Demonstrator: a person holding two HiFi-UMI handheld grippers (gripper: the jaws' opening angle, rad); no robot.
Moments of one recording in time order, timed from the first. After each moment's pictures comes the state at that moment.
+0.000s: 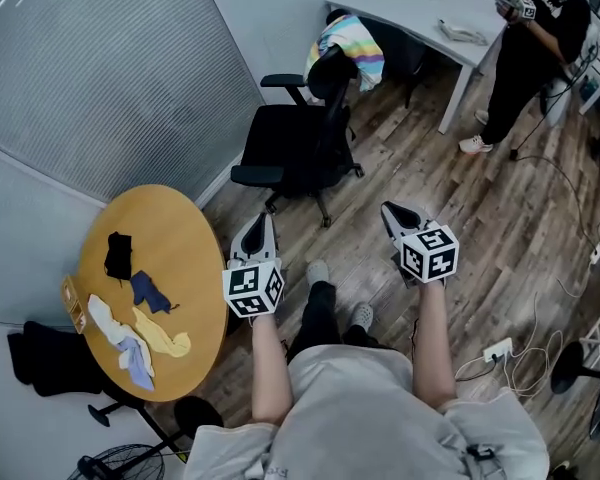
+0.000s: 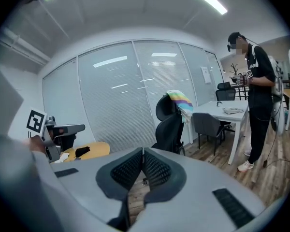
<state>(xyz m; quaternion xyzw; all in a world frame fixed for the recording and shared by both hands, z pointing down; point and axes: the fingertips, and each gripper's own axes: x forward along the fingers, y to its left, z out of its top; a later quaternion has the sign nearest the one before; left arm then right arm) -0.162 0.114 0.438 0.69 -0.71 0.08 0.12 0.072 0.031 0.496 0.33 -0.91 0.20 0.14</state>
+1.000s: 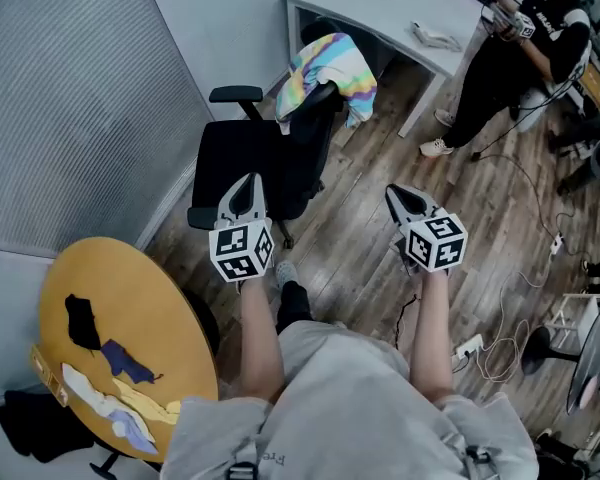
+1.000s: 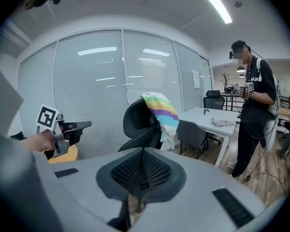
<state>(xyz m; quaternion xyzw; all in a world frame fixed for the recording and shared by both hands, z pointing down) -0.223 -0.155 0.464 0.74 -0.66 0.03 0.15 0.050 -0.169 0.488 0.42 -0.87 0.17 0.18</state>
